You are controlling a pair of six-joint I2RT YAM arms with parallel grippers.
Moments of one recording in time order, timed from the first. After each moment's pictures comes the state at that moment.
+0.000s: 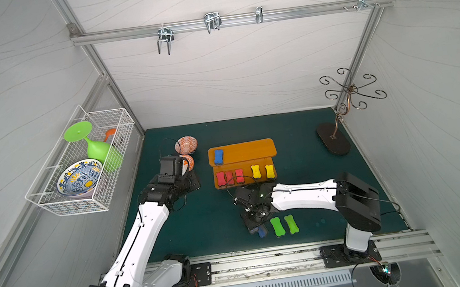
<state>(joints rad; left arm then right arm) -0.19 1.06 0.95 -0.78 0.06 -0.48 1.21 1.81 1.20 -0.71 -0.11 0.73</state>
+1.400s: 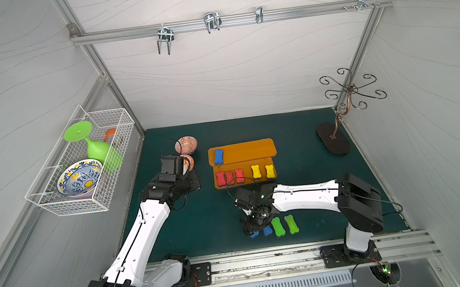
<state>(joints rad) -0.19 1.08 0.95 -0.78 0.07 -0.48 1.22 1.79 1.18 -0.73 -0.22 0.69</state>
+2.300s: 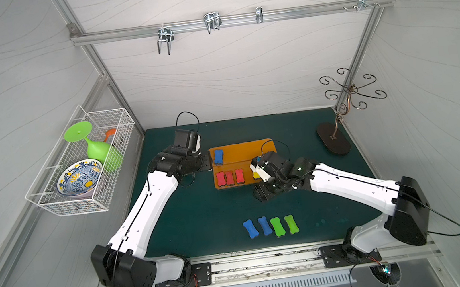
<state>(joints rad) -0.36 1.38 1.41 -0.98 0.01 -0.35 0.93 1.45 1.18 -0.75 -0.11 0.36</state>
